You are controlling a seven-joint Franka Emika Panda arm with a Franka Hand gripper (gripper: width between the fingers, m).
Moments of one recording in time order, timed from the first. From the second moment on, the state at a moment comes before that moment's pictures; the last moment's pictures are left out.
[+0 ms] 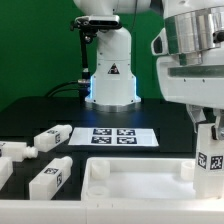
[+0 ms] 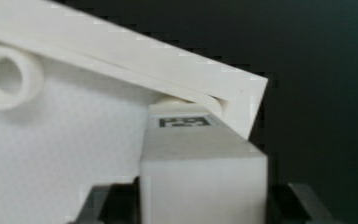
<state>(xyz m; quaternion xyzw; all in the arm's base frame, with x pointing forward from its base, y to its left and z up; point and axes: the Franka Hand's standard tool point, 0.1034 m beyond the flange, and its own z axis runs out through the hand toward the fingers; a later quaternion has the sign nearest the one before) 0.634 0.111 0.117 -0.78 0.61 0.01 0.11</state>
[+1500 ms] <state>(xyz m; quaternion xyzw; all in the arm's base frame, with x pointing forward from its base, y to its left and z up) 0.644 0.107 0.113 -0.99 0.10 -0.04 0.04</state>
